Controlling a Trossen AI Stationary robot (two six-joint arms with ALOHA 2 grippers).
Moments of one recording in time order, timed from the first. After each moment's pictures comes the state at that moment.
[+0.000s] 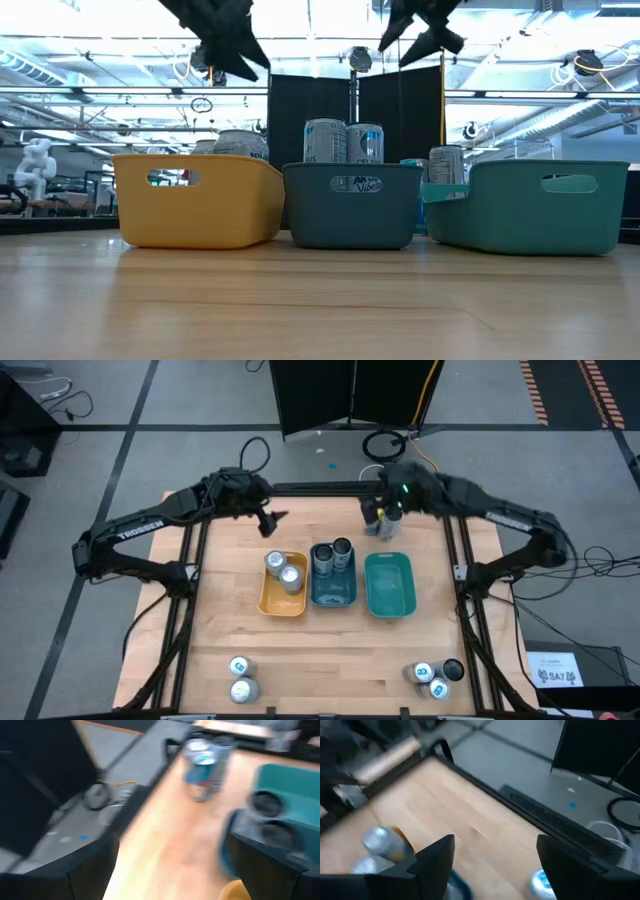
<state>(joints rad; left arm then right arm) 0.44 1.18 1.14 -0.52 -0.04 0.08 -0.33 1.36 1.47 -0.76 0.28 0.42</state>
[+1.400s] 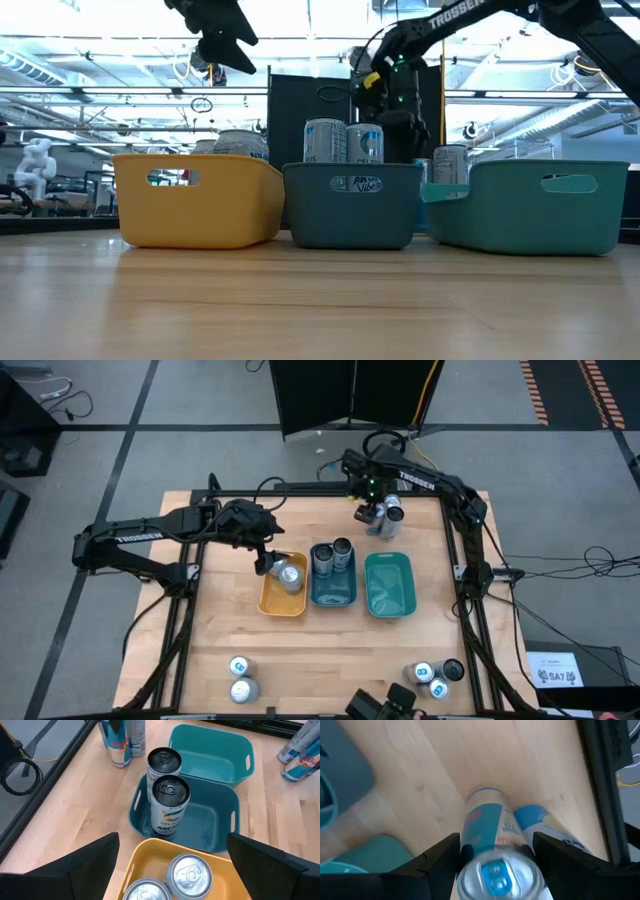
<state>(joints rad) 0.17 1.18 1.14 -0.66 0.03 -0.07 -0.64 2.06 1.88 -1.40 0.02 -0.17</state>
